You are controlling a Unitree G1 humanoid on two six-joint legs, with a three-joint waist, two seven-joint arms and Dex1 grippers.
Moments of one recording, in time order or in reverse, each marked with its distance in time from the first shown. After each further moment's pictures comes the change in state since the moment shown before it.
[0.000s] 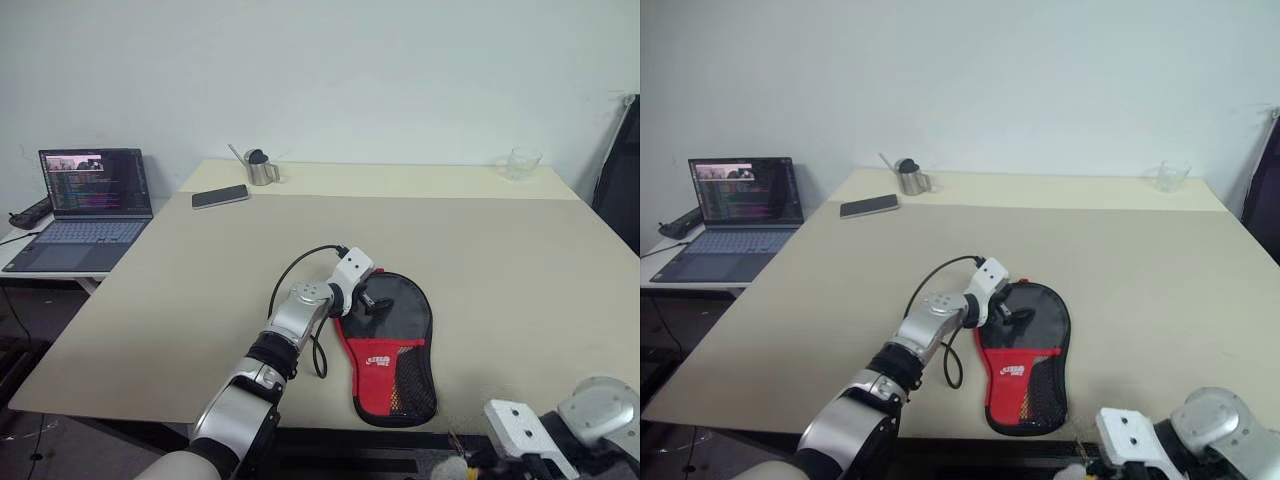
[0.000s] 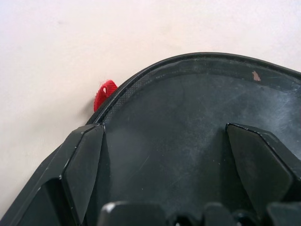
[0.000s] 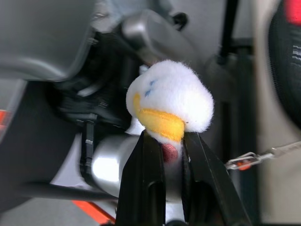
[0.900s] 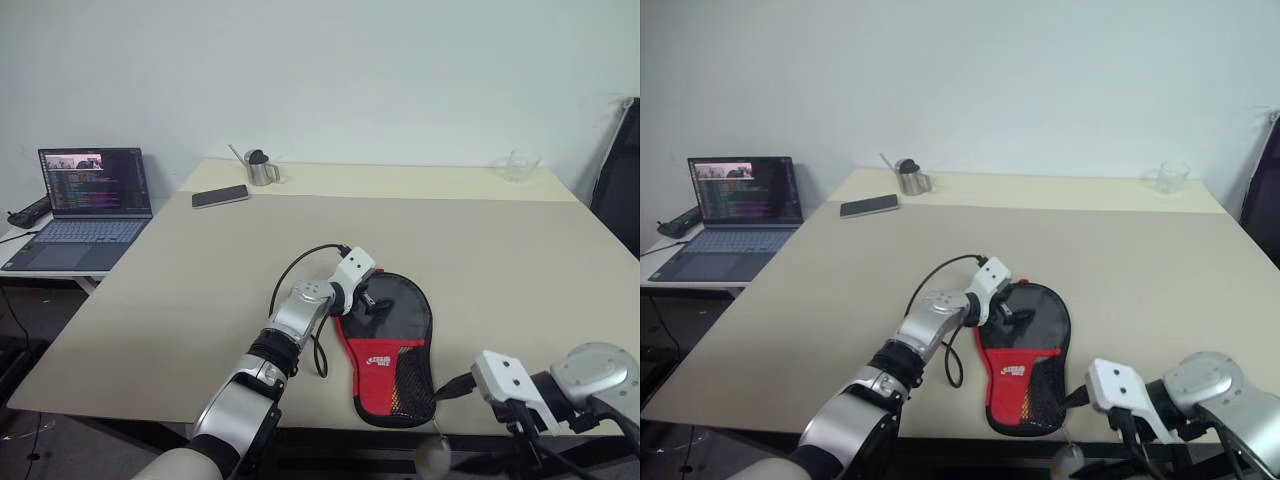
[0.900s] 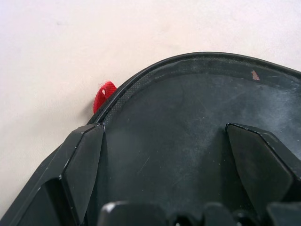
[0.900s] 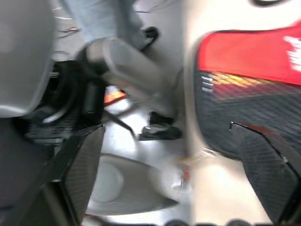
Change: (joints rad) left arm -0.014 -0.004 -0.008 0.020 0.006 -0.003 0.001; right arm -0.234 0.035 -0.023 0.130 0.048 0.132 -0.067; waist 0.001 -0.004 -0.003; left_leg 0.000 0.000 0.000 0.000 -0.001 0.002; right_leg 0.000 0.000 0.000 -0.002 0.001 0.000
